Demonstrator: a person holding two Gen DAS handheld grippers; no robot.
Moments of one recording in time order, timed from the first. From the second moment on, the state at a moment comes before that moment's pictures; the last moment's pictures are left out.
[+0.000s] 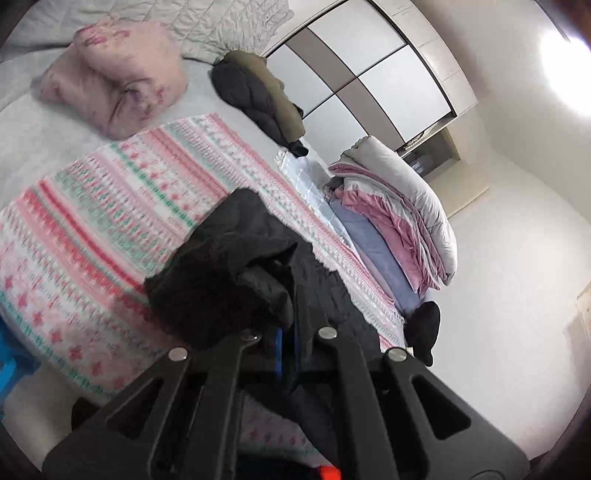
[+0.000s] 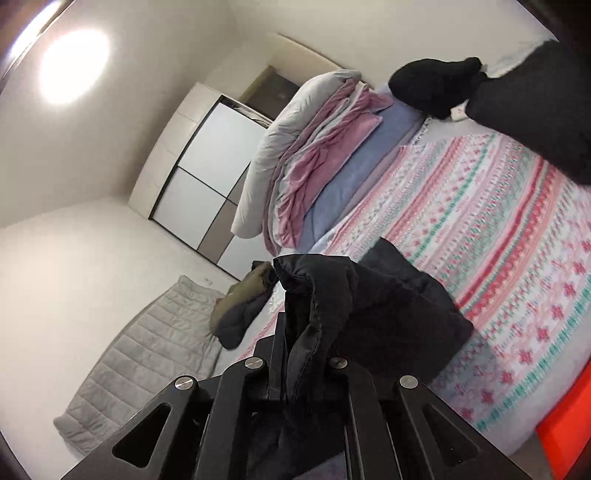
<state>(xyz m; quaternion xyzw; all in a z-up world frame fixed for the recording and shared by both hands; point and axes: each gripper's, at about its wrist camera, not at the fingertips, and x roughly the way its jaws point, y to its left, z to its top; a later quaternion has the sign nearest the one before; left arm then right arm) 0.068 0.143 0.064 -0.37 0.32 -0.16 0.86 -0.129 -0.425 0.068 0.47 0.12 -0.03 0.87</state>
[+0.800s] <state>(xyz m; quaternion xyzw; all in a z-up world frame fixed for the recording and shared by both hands) 0.402 0.082 -0.022 -0.27 0.43 -0.05 0.86 0.226 -0.546 -0.063 0.55 0.33 -0.15 0.75</state>
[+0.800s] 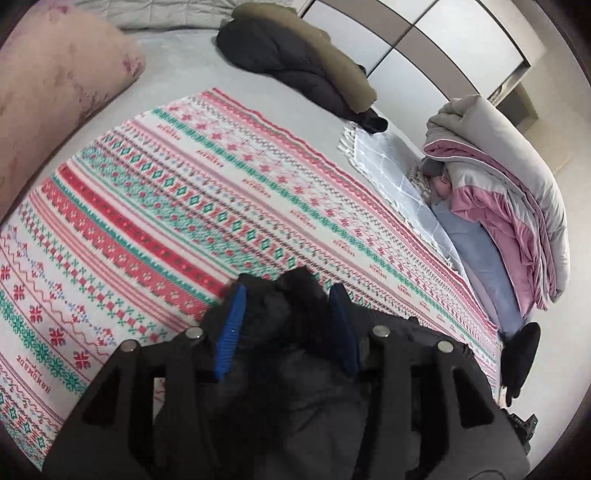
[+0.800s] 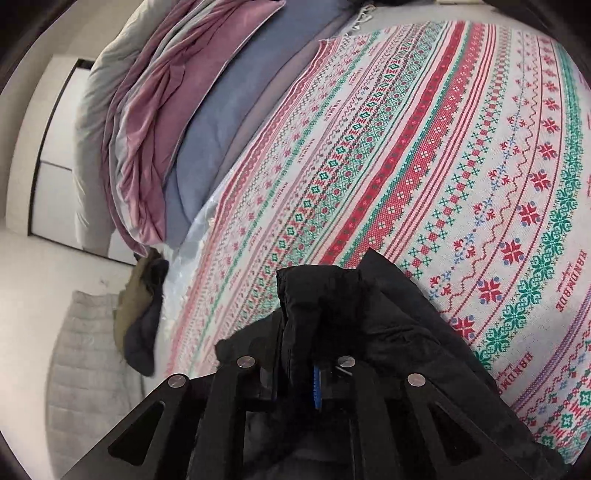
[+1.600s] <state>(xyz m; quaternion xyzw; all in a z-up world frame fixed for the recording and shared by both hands) 0.409 -0.025 -0.041 -0.09 0.46 -0.05 0.88 0.291 -0.441 -0.058 0.31 0.44 -0.09 0.84</state>
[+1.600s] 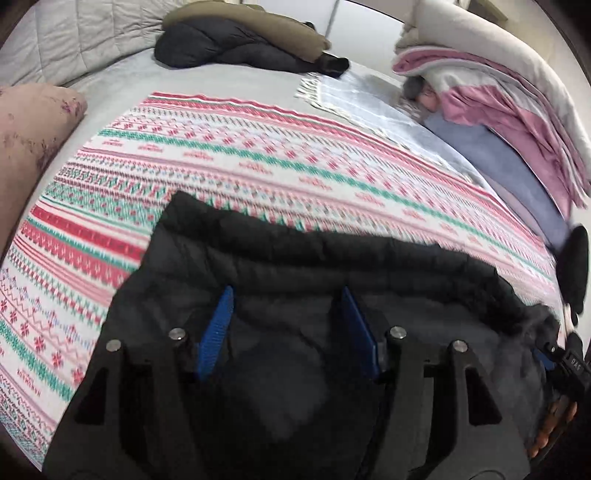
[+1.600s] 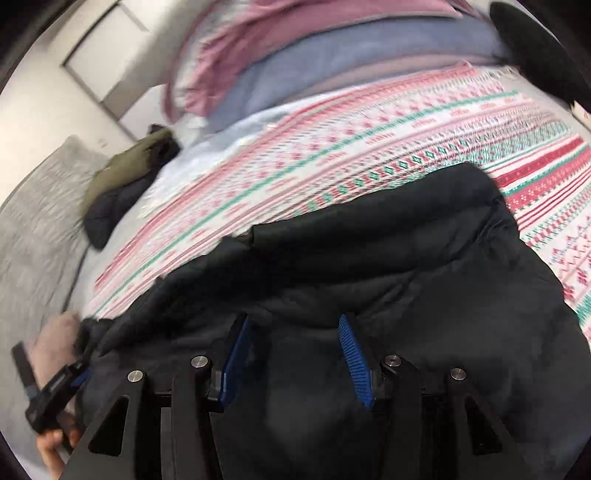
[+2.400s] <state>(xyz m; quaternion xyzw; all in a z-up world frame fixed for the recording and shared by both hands) 0.180 -0.044 0.148 -0.10 0.32 -0.15 0.93 0.093 -0.409 0.149 0.43 0.23 -0.04 0.88</state>
